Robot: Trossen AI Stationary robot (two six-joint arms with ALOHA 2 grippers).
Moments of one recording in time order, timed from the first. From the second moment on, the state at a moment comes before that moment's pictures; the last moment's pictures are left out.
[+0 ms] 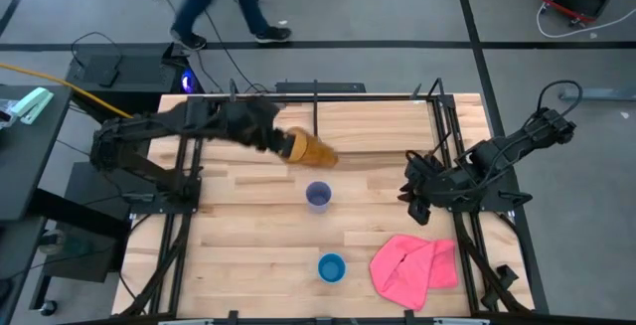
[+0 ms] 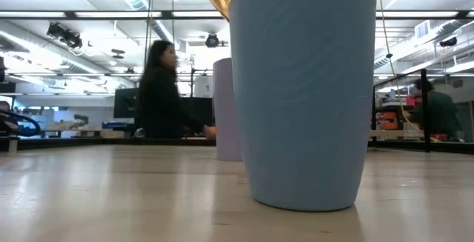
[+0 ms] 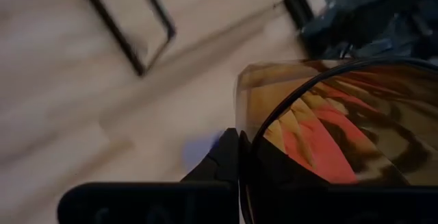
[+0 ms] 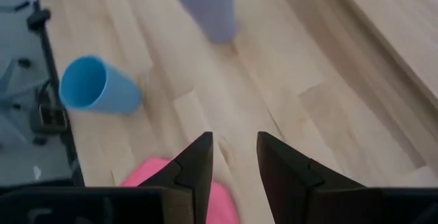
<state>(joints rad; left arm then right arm) 0.11 1.40 1.57 -0.95 -0.11 -0.93 0.49 1.09 1.16 -1.12 0.33 0.94</state>
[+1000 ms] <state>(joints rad) 0.17 1.94 1.98 -1.14 -0.01 -0.43 0.12 1.23 1.16 -1.01 0.30 0.91</state>
